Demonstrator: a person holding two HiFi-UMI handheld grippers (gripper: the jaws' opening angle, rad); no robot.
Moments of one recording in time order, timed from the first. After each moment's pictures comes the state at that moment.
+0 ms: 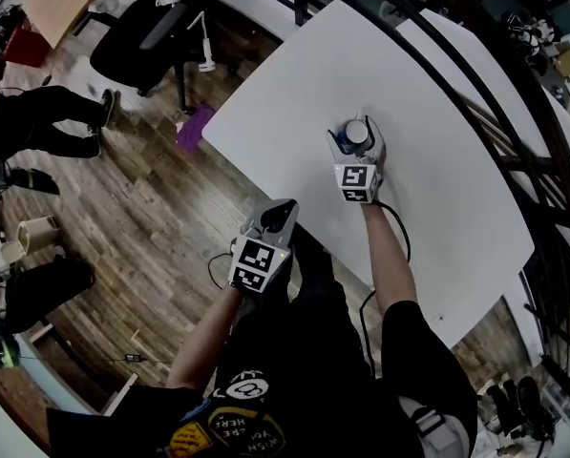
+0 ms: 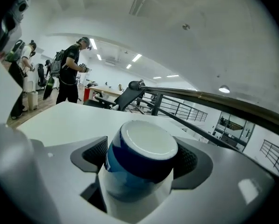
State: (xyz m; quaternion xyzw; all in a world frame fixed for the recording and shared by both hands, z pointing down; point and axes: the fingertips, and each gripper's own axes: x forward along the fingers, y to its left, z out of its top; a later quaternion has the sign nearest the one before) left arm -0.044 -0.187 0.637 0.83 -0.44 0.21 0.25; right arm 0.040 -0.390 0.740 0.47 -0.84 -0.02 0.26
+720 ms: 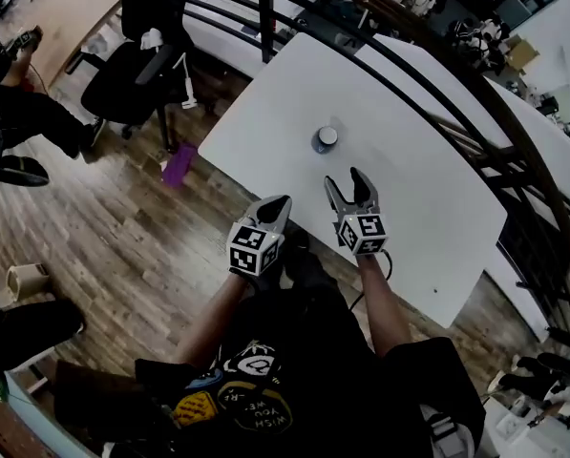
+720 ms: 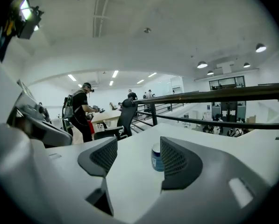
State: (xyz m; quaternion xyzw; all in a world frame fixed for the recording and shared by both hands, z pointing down) left arm -0.049 -0.154 0.580 0.86 -0.42 0.12 0.28; right arm 0.066 -0.224 0.582 0.50 -0.84 0.15 0.10
